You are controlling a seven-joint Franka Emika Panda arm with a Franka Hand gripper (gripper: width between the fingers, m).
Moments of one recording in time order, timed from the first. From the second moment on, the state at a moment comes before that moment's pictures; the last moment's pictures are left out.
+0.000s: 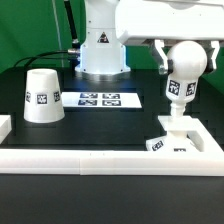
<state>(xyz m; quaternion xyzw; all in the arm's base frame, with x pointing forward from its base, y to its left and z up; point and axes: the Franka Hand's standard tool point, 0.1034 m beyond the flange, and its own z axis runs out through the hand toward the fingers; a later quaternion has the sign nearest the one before) 0.625 0.100 0.145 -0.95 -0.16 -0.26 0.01</state>
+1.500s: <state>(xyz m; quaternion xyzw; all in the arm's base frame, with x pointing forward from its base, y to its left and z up) 0.618 0.104 0.118 -0.95 -0.16 -0.26 0.01</state>
